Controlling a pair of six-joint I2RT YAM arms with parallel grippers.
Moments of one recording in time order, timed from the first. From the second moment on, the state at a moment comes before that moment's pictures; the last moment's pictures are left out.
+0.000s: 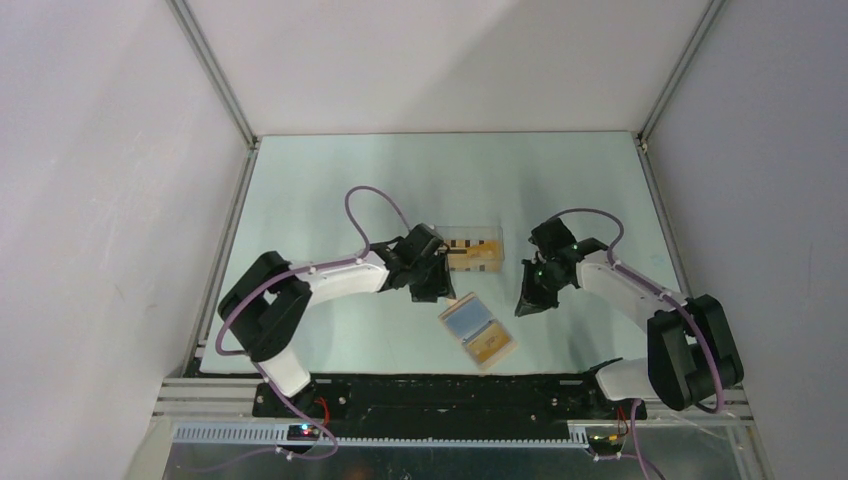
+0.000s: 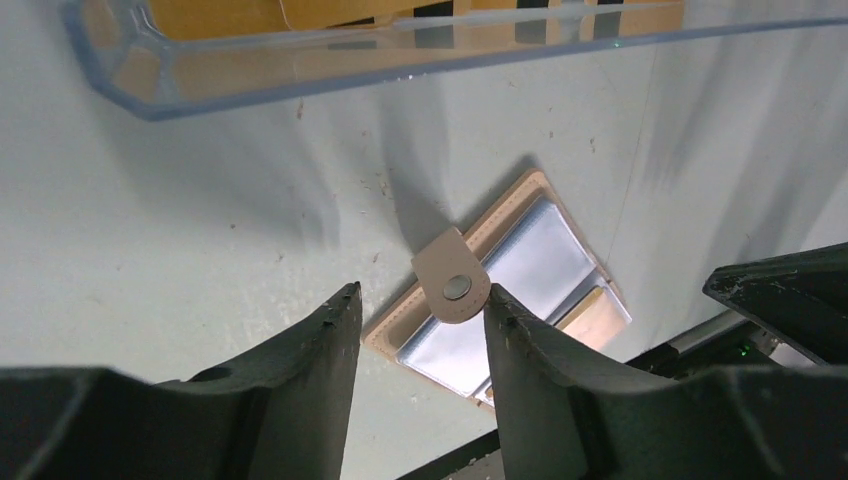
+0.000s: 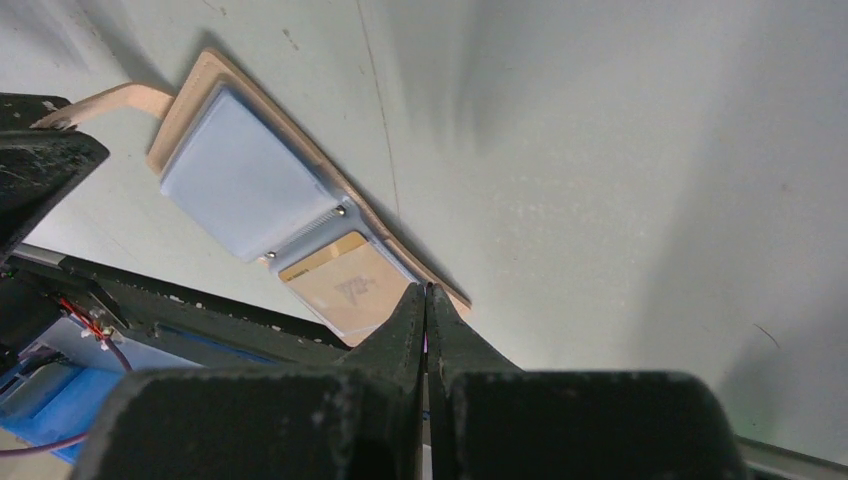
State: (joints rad) left arm -0.81 1.67 0.96 -0.30 0.10 -0.88; right arm 0.40 1.35 0.78 -0.71 -0.27 0.54
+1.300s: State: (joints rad) left arm -0.82 1.44 0.79 -0.35 0.00 -1.03; right arm 0.37 1.35 0.99 -0.70 -0.41 0.52
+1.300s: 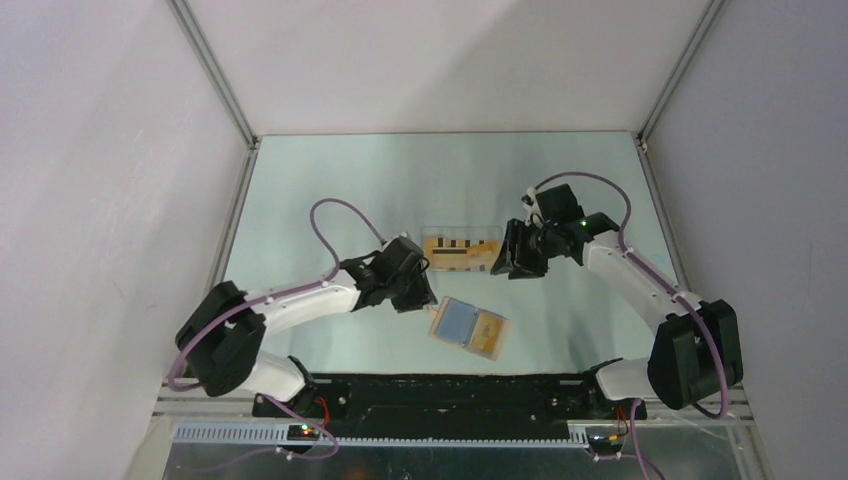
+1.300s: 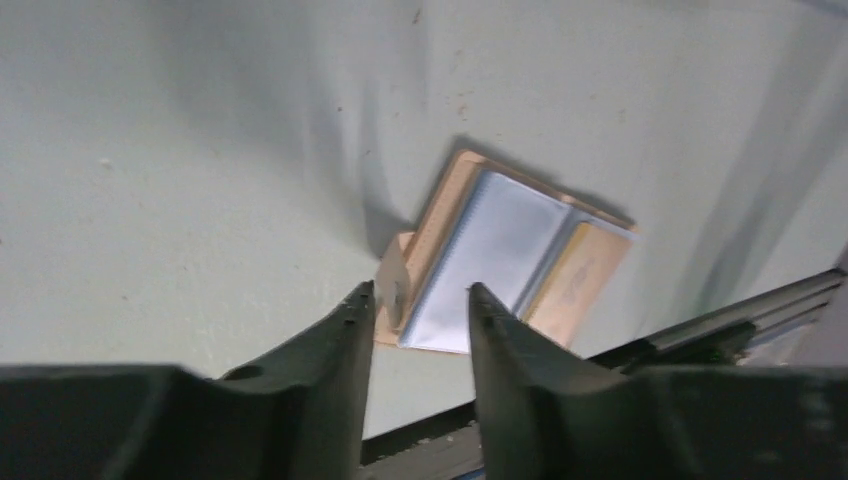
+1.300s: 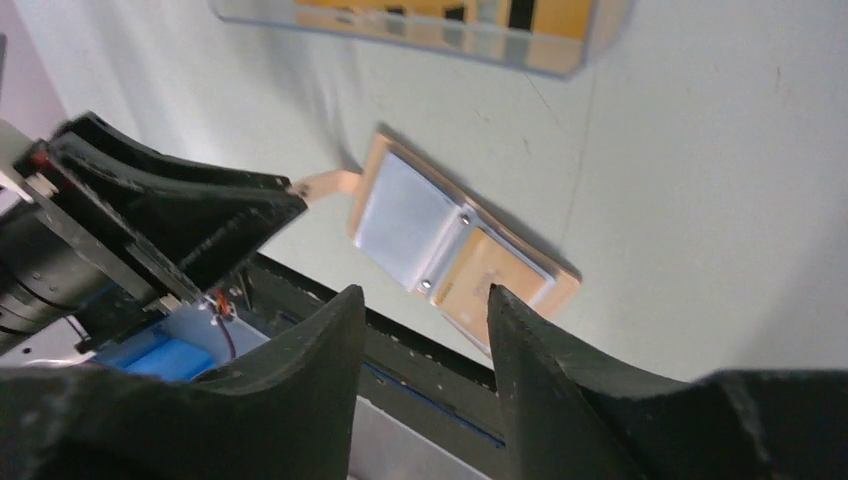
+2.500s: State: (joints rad) left arm -0.56 1.86 1.38 -0.49 0.13 -0.65; right arm 0.46 2.08 1.63 -0.87 -0.28 0.34
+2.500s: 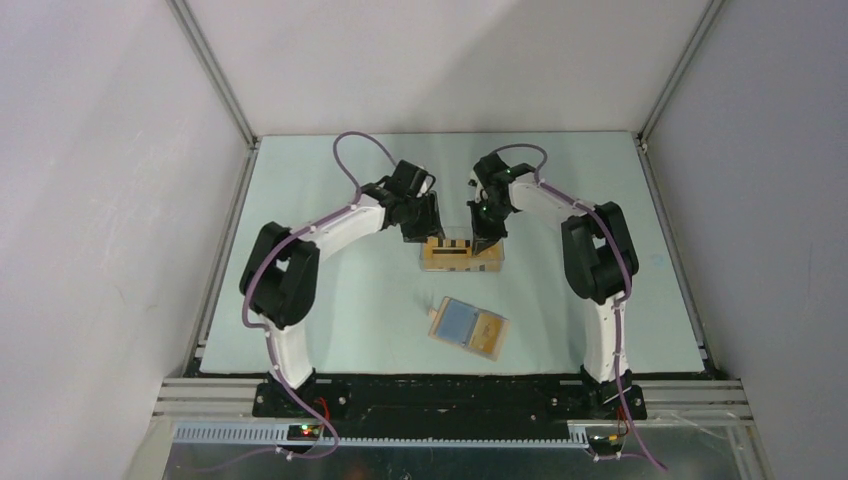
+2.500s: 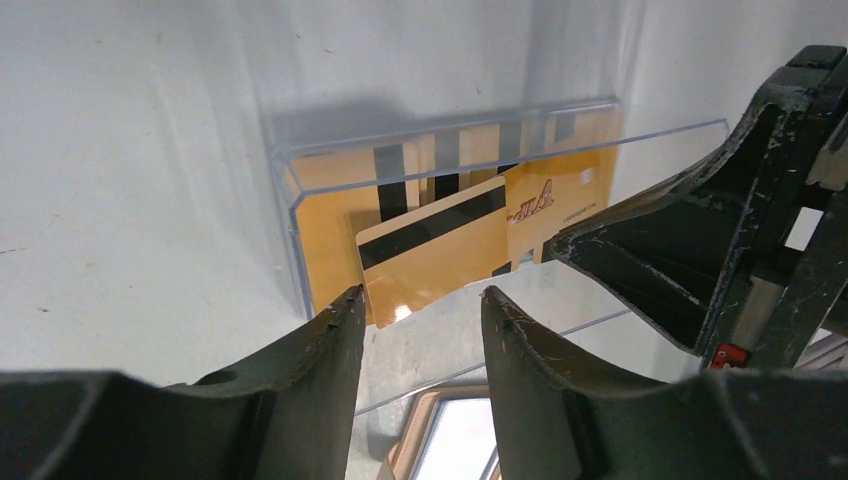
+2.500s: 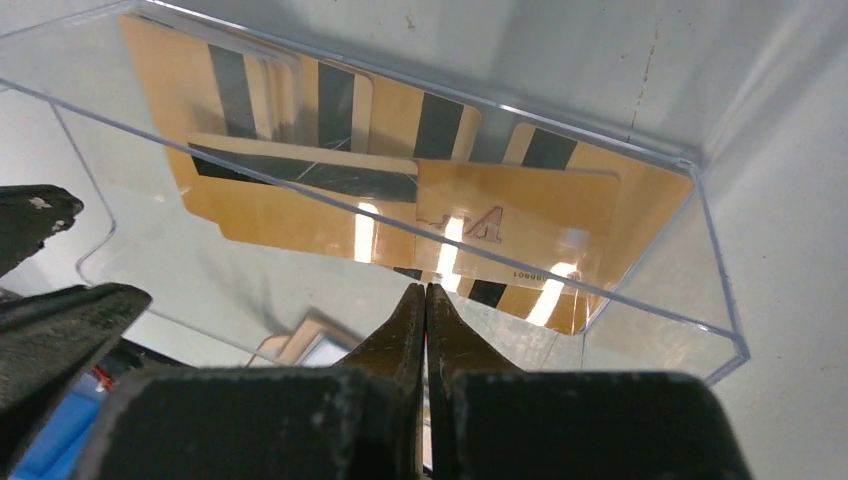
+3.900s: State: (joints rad) left arm -0.59 2.05 1.52 -0.64 0.17 -0.66; right arm 0.51 2.13 1.61 -0.76 -0.20 0.32
